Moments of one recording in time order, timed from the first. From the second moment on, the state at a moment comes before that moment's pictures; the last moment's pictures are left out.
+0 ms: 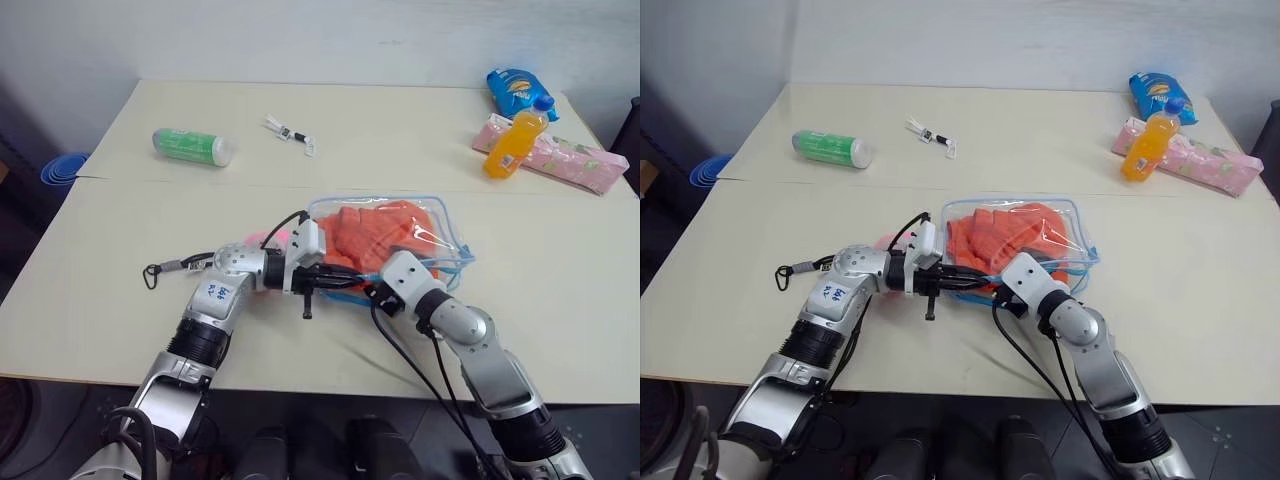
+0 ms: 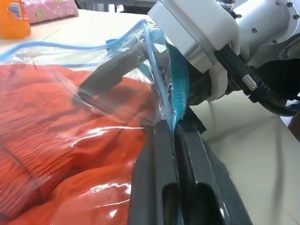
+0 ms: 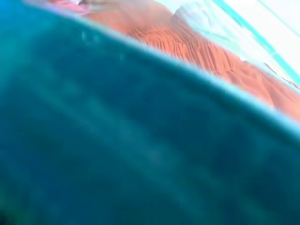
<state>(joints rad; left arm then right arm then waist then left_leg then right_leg) -0.67 0.29 -0.20 0.28 -0.26 0.23 -1.15 -0.23 -0.39 0.23 -0.27 -0.18 0.40 0.40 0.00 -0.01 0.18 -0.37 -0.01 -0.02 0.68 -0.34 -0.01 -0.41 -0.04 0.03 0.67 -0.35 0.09</state>
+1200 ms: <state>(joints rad) -0.74 0.19 -0.08 0.33 -0.35 0.56 -0.91 0.16 -0.74 -0.17 -0.73 0.65 0.31 0.89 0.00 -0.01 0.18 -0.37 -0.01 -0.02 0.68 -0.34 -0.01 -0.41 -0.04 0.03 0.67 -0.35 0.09</state>
